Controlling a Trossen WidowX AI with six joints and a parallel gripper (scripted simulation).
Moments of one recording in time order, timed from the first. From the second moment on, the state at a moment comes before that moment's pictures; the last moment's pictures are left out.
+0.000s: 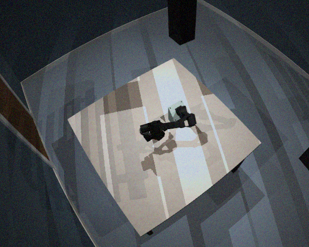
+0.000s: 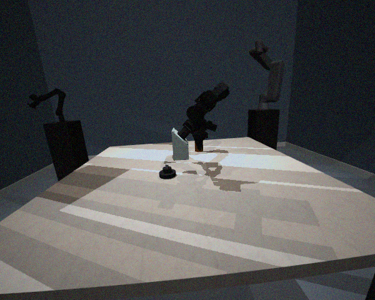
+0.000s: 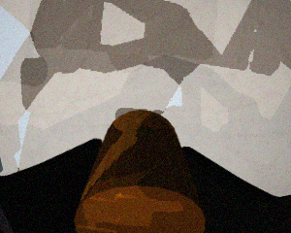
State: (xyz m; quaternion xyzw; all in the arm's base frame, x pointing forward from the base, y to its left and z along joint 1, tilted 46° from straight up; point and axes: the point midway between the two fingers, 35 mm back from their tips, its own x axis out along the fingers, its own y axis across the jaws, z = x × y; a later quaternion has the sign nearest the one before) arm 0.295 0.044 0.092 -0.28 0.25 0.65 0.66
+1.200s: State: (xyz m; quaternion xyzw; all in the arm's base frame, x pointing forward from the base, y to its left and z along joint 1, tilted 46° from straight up) arm 0.313 -0.008 0.040 -0.29 0.26 0.65 0.66
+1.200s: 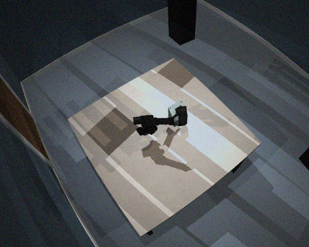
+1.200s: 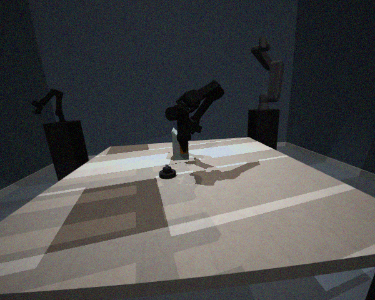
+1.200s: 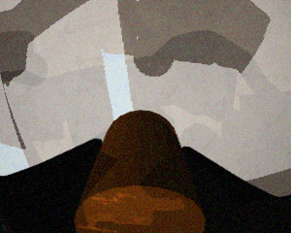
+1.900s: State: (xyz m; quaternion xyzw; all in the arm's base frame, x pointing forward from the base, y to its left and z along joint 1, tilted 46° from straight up) arm 0.316 -0.037 -0.020 -0.28 0.25 0.65 0.66
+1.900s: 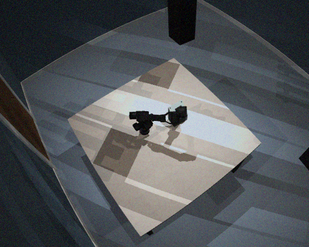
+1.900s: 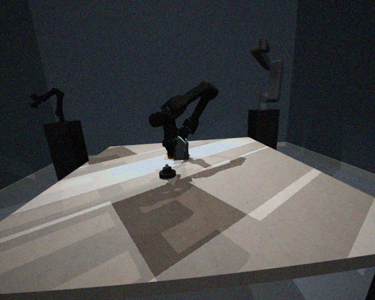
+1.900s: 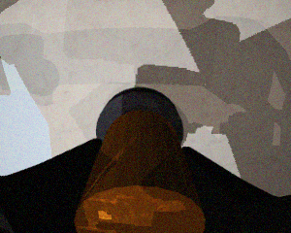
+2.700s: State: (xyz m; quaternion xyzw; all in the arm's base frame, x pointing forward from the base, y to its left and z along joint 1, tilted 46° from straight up) arm 0.316 -0.033 -0.064 -0.29 0.25 0.65 0.66
